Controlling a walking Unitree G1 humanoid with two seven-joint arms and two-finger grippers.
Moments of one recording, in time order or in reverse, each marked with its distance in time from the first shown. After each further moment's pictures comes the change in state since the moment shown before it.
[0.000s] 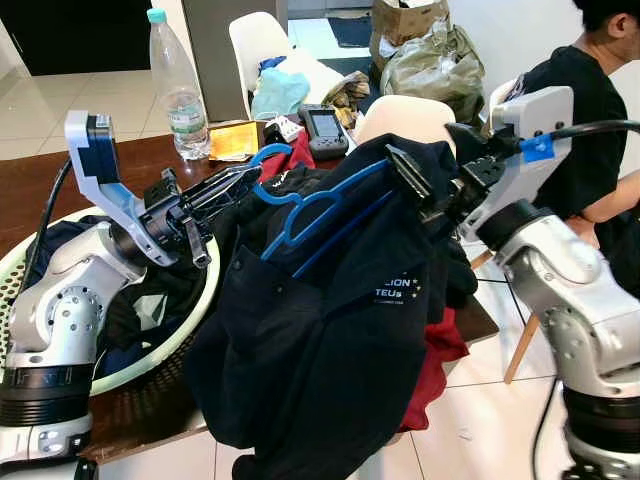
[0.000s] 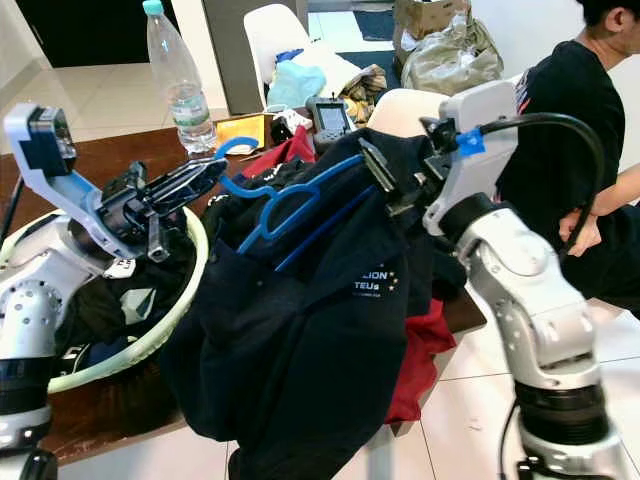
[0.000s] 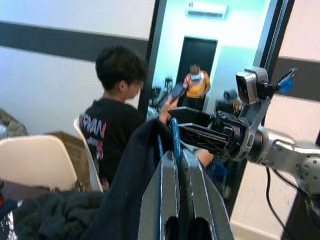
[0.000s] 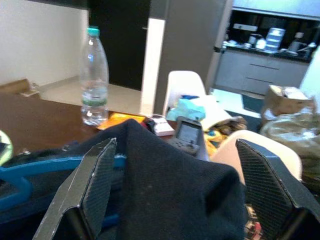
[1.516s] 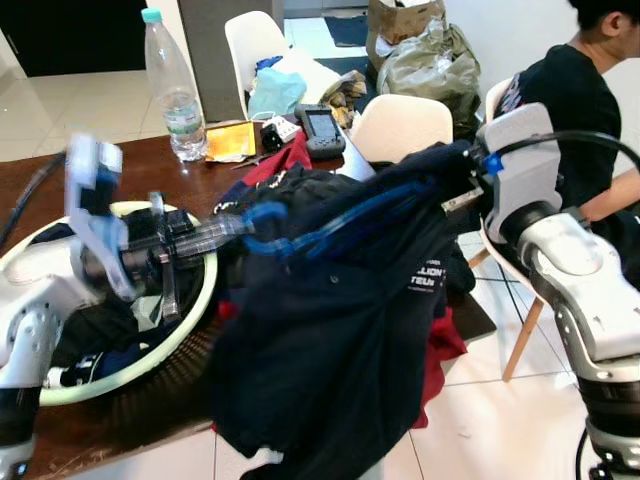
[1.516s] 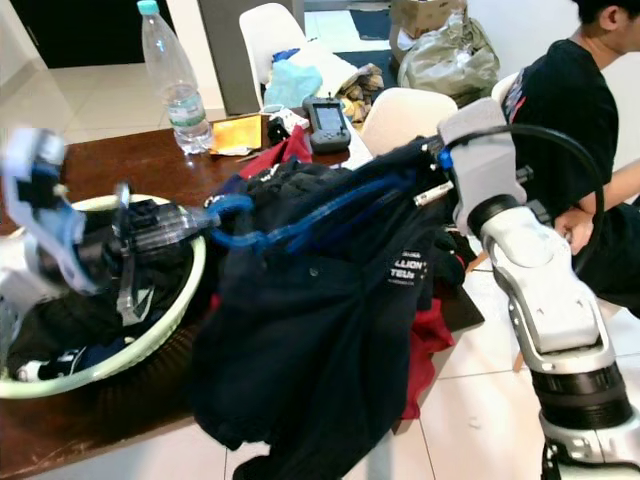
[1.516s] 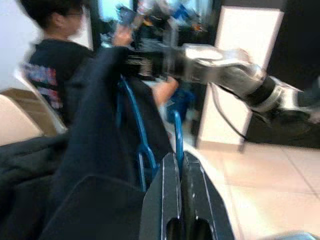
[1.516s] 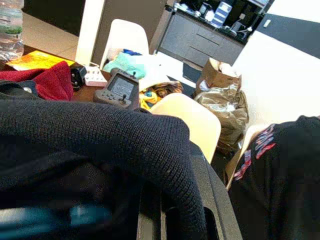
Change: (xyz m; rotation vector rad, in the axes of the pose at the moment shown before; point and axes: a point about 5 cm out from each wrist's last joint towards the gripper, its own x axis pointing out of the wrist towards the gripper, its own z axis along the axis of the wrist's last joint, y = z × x) left arm -0.021 -0.037 -0.002 0.063 0.357 -0.346; right arm 0.006 -0.029 -0.021 -0.225 0.163 -0.191
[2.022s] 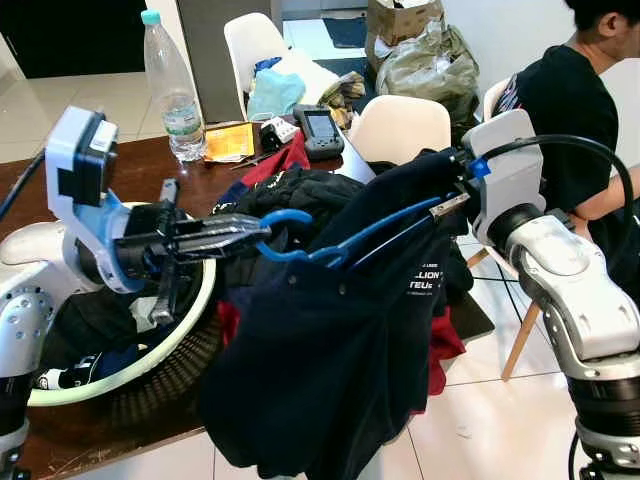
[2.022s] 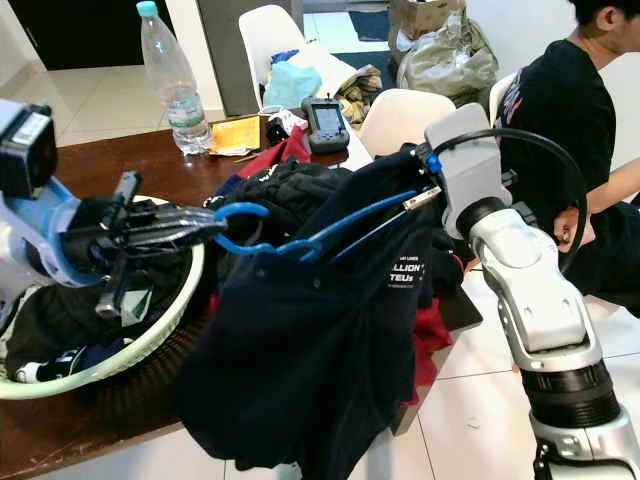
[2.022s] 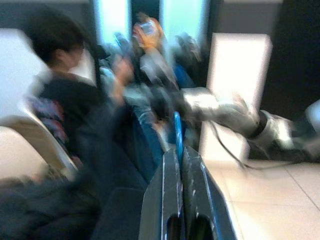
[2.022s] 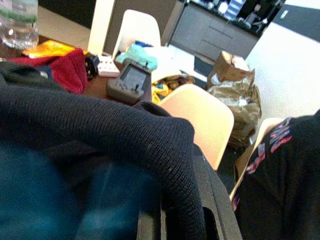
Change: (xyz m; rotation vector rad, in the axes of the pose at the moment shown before) left arm -0.021 0.017 0.038 0.068 -0.168 0.086; right arm -0.001 0.010 -0.009 0.003 0.028 0.063
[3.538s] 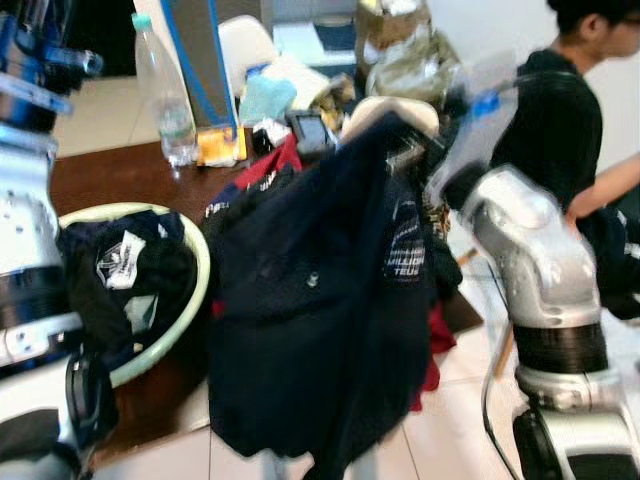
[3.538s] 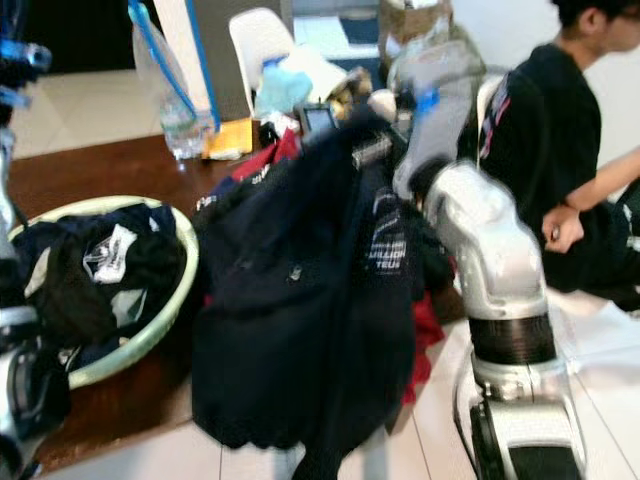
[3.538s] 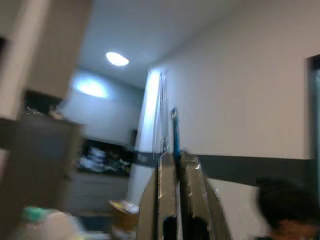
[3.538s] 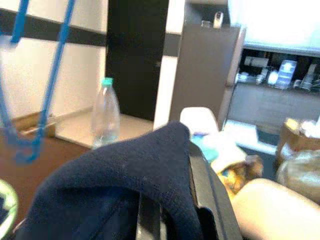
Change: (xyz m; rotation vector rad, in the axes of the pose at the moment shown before) left arm -0.027 0.076 0.060 0.341 -0.552 0.956; right arm 0.059 0.005 0.090 0.313 -0.378 0.173
